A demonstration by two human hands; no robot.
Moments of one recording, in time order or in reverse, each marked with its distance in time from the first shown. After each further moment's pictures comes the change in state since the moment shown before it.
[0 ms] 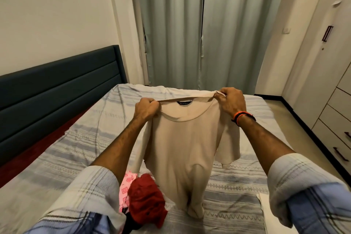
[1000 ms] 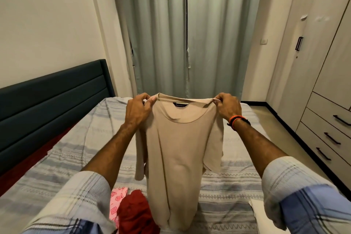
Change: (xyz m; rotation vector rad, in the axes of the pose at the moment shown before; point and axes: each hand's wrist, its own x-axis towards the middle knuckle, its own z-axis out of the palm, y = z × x) left_hand 0.006 0.037 0.002 0.063 0.193 0.433; right_hand 0.010 0.020 -0.034 -0.018 0.015 0.196
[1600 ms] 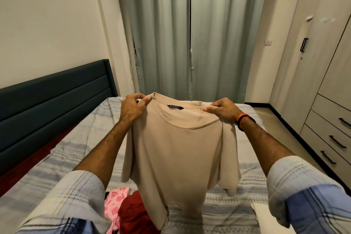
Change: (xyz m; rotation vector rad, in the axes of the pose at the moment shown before) left_hand 0.012 -0.016 -0.017 -0.092 -0.012 -0.091; right_hand 0.000 0.005 -0.001 0.277 -0.442 -0.073
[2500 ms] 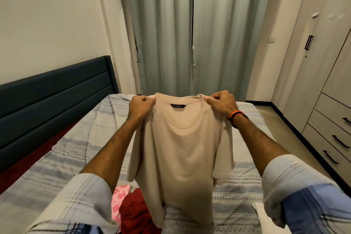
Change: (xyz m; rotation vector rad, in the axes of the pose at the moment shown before) left_hand -0.004 0.009 0.021 -0.199 -0.012 -0.284; right_hand 0.013 -0.029 0.018 -0.108 0.262 0.020
